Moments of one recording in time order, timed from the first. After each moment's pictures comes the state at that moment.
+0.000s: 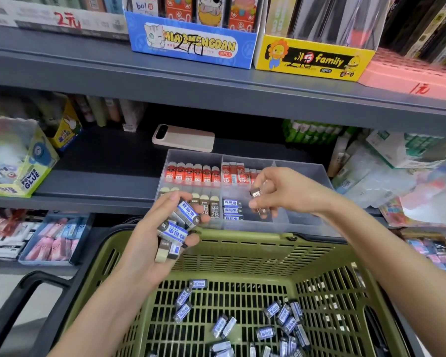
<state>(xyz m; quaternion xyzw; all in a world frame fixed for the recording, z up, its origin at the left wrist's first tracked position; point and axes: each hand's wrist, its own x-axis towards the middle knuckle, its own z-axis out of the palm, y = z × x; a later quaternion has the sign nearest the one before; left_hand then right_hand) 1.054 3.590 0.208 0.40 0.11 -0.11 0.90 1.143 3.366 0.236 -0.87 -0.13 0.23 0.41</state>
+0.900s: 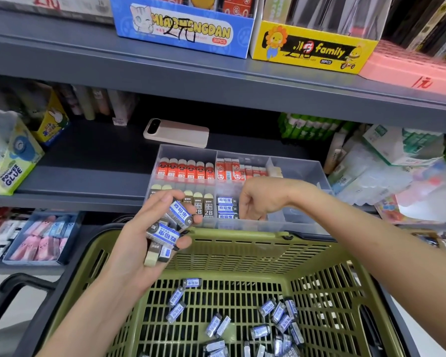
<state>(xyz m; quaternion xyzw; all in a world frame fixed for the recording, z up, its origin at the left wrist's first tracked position) 1.054 3.593 0.200 0.41 0.10 -0.12 0.90 1.167 3.394 0.222 -0.90 -0.20 0.37 0.07</state>
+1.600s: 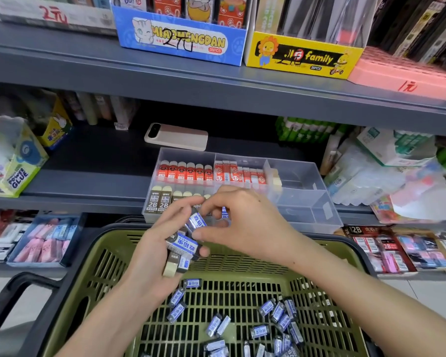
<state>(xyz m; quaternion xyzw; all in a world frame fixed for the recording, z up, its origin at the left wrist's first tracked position) 1.038 3.571 0.210 0.40 0.10 -0.16 0.90 1.071 3.432 0.256 -0.94 -0.22 0.07 0.26</state>
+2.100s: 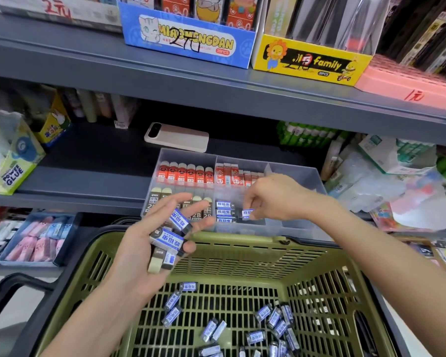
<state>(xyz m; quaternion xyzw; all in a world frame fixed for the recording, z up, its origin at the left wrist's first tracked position) 1.047 3.587 0.209 0.35 0.12 -0.14 0.92 1.146 3.382 0.242 -0.96 -0.24 0.17 -0.04</state>
